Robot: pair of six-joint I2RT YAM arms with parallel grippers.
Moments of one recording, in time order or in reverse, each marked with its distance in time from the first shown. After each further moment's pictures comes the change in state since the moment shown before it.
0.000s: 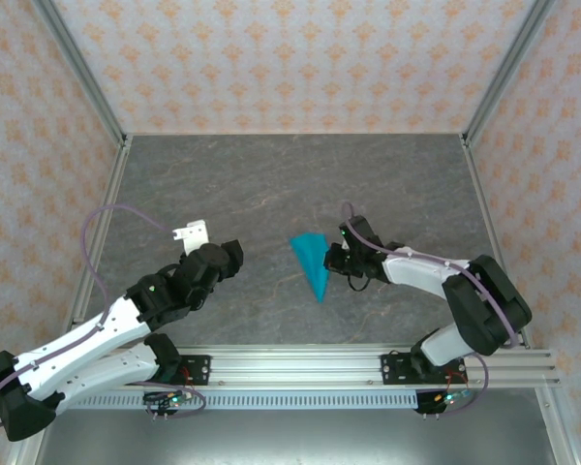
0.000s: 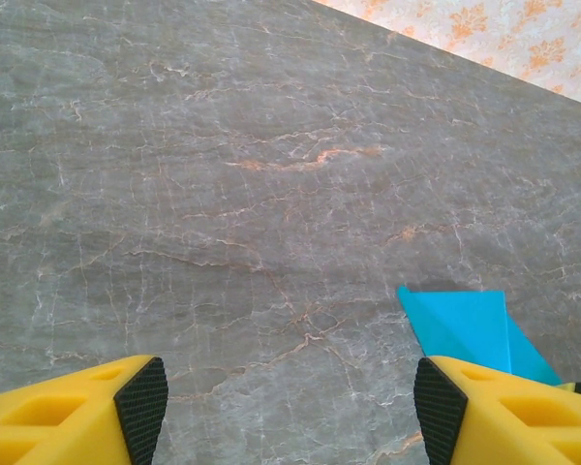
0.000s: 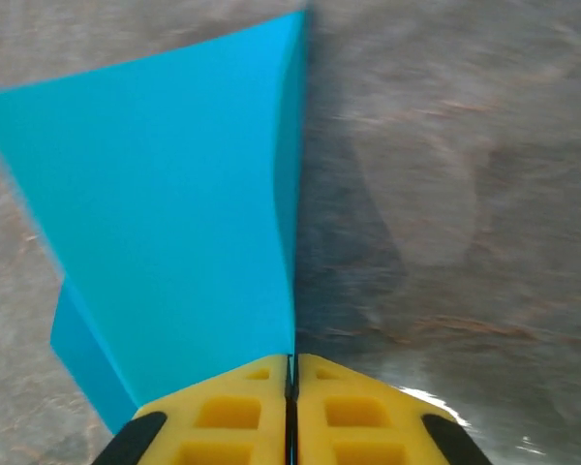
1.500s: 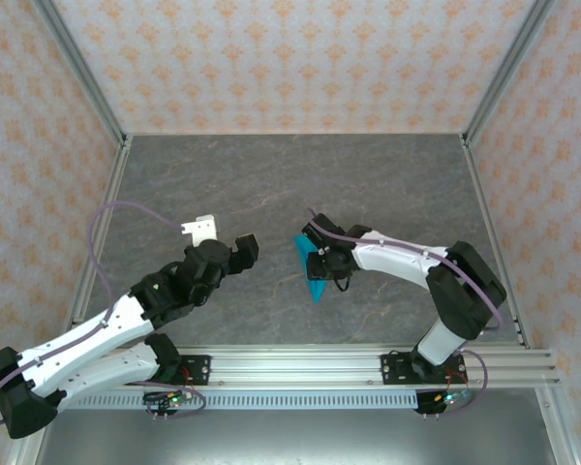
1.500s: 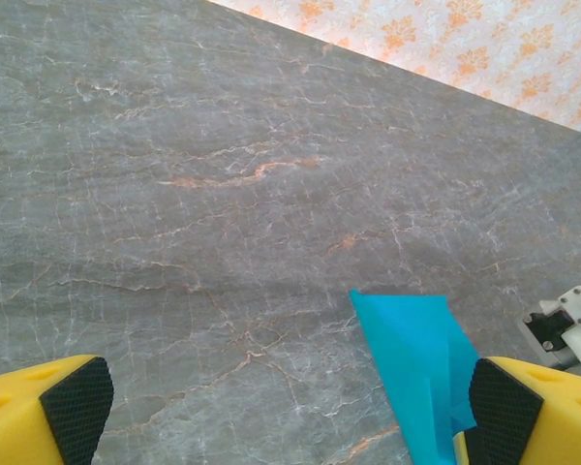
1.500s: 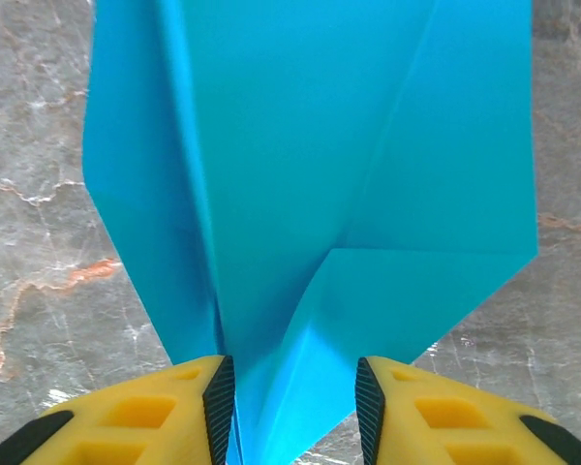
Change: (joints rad) left arm 0.000 0.030 0.000 0.137 0.065 0.076; right arm 0.204 0.145 0.341 -0.499 0.180 -0.129
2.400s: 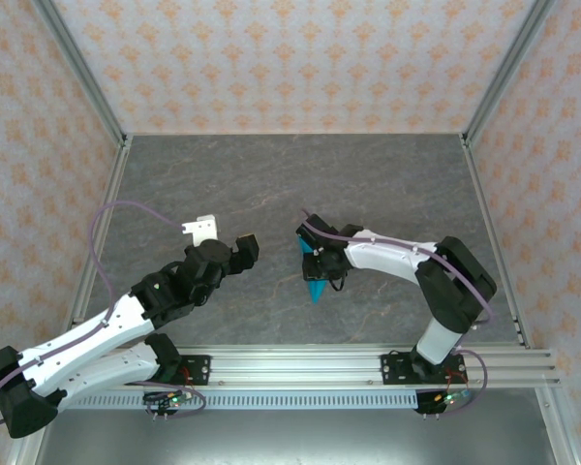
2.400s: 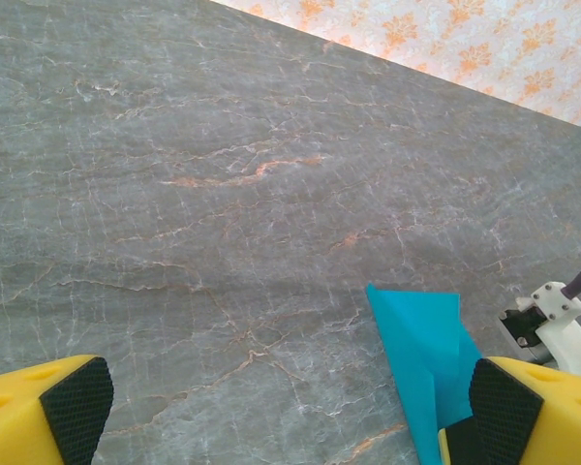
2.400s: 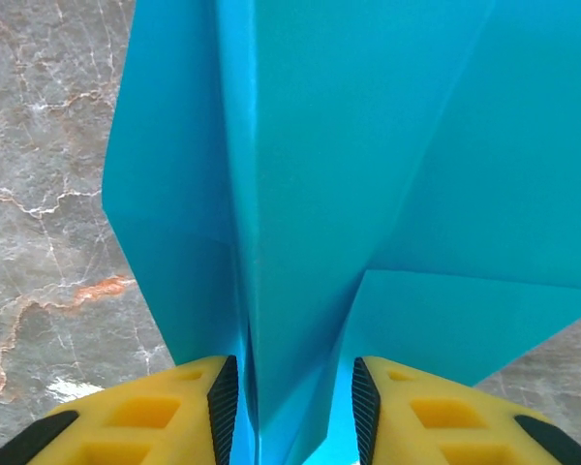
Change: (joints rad) left arm 0.000 0.002 0.000 0.000 0.000 0.007; right arm 0.017 0.061 0.026 0.016 -0.012 0.019
